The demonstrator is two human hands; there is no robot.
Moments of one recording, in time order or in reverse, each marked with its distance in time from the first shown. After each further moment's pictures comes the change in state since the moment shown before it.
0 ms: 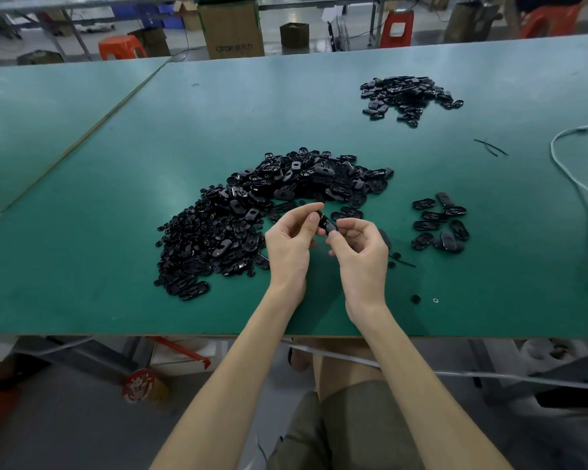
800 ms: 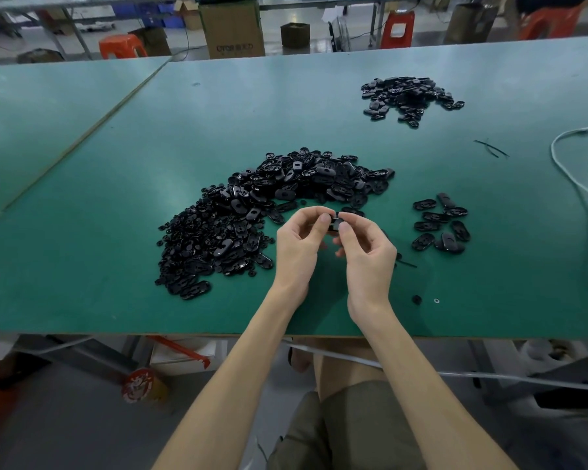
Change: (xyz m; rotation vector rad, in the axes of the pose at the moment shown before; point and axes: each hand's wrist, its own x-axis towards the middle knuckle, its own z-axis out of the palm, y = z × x) left_hand -0.003 0.003 0.002 0.096 -0.110 0.008; right_hand -0.001 -0.003 -0.001 0.060 0.041 -0.040
